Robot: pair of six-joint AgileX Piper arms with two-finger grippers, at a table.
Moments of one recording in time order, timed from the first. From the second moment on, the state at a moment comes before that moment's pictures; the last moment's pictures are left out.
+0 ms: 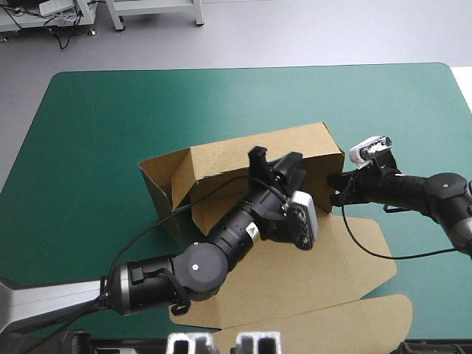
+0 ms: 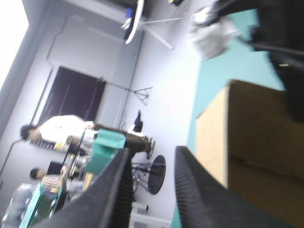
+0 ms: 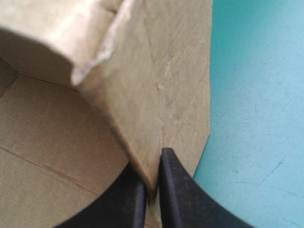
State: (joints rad) left arm -1.31 1.43 -1.13 1.68 0.62 -0.65; right arm -0.05 1.33 -0.78 1.11 0.74 -1.33
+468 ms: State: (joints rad) left arm -0.87 1.37 -1.48 1.45 0.83 -0.65; right arm 0.08 1.34 -1.05 0.65 0.86 -0.74
